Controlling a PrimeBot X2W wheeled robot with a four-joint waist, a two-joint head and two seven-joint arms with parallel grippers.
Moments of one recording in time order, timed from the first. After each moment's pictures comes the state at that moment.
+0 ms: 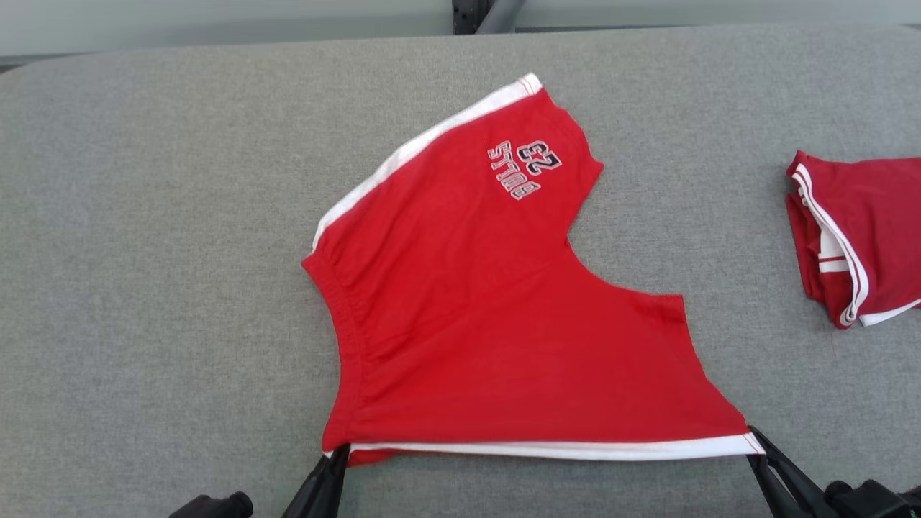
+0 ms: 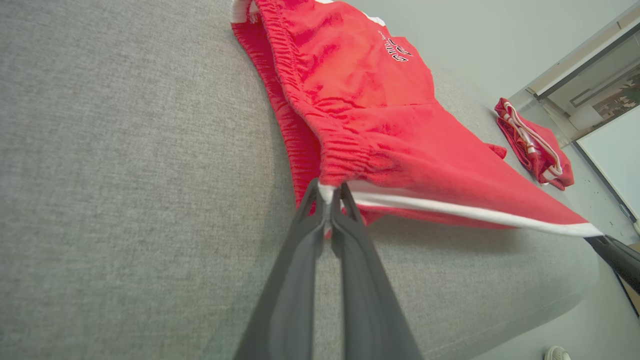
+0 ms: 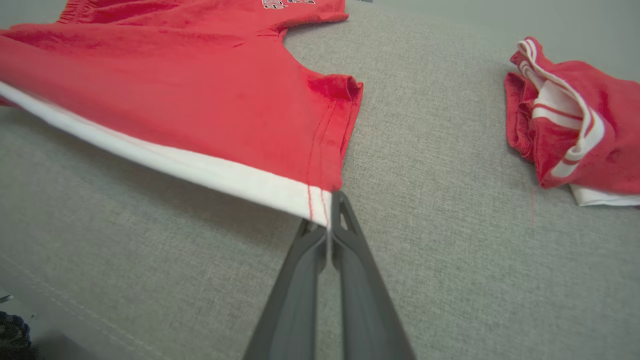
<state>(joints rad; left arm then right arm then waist) 0.05 0.38 -0.57 0.04 -0.82 0.00 -0.26 0.20 -0.39 0.17 0.03 0.17 0.13 -0.26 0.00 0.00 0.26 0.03</state>
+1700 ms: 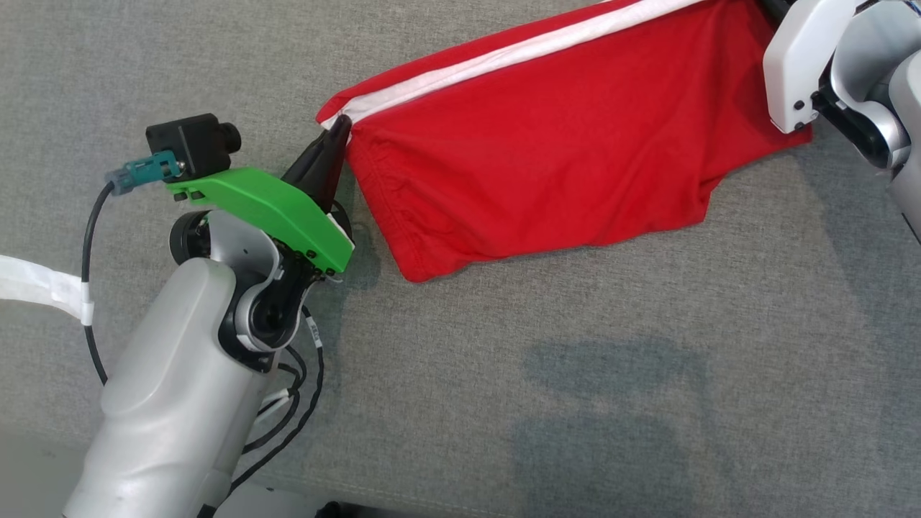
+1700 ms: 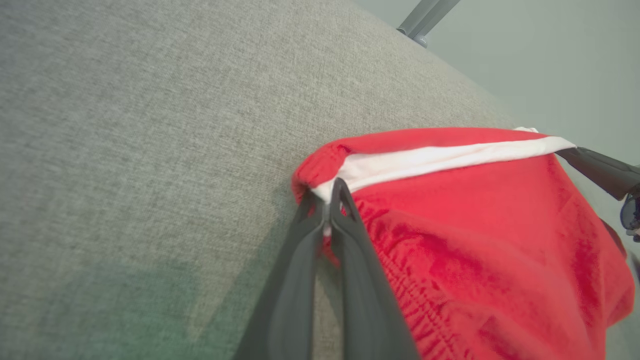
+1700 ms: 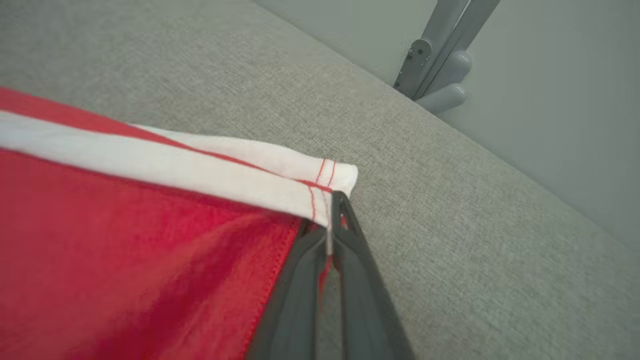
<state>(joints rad) -0.68 0.22 -0.49 0.31 -1.00 0.05 0.12 -1.12 -0.55 0.67 0.55 0.51 0.13 0.29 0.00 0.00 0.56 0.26</state>
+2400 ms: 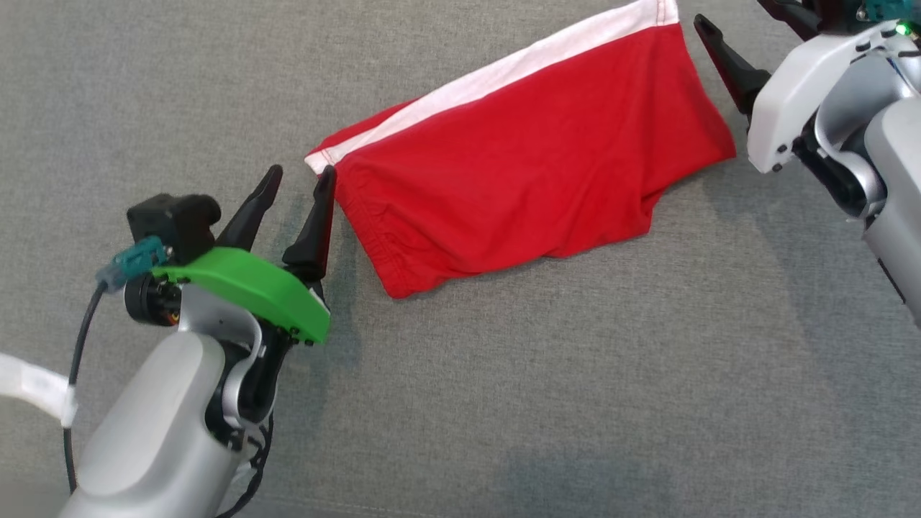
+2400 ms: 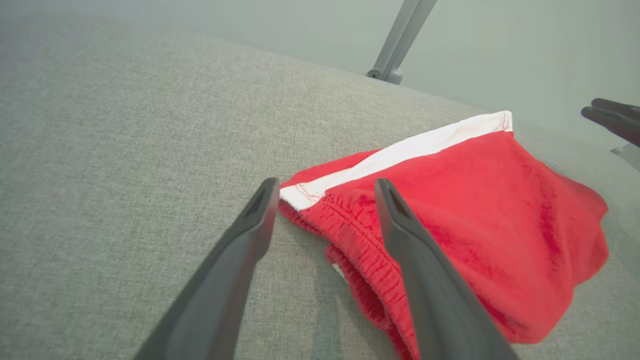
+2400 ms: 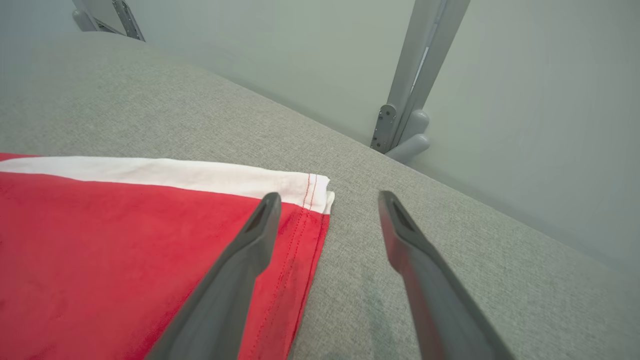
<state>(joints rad) -0.54 0.34 -0.53 0.19 -0.85 0.10 0.00 -1.03 -0.53 0.66 0.55 0.60 0.13 0.10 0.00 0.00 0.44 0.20</state>
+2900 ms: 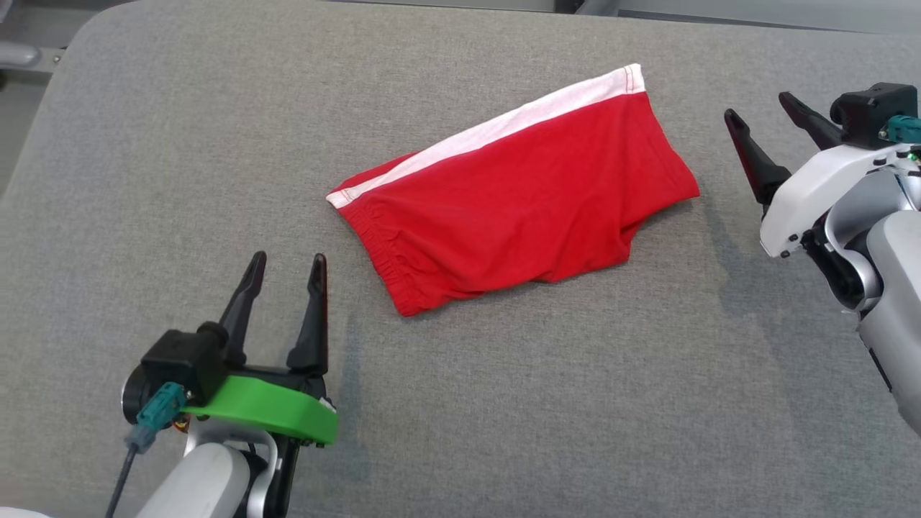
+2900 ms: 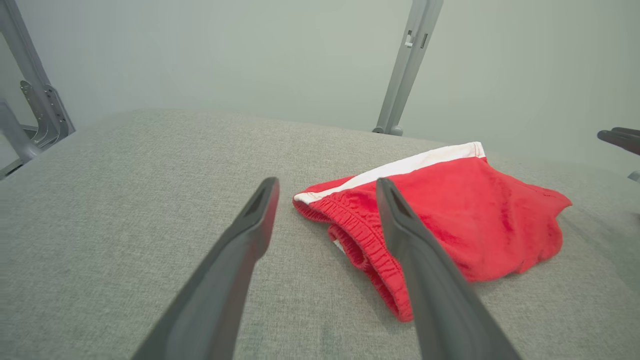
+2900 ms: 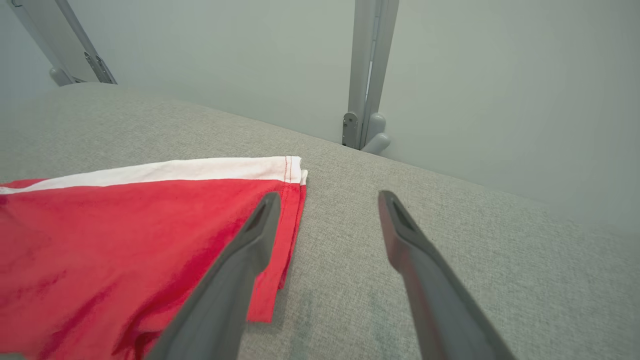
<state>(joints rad) -0.27 0.38 -0.55 0.04 -0.67 0.22 -0.24 -0.73 -0.48 0.41 0.52 0.52 0.13 0.01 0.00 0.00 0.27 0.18</state>
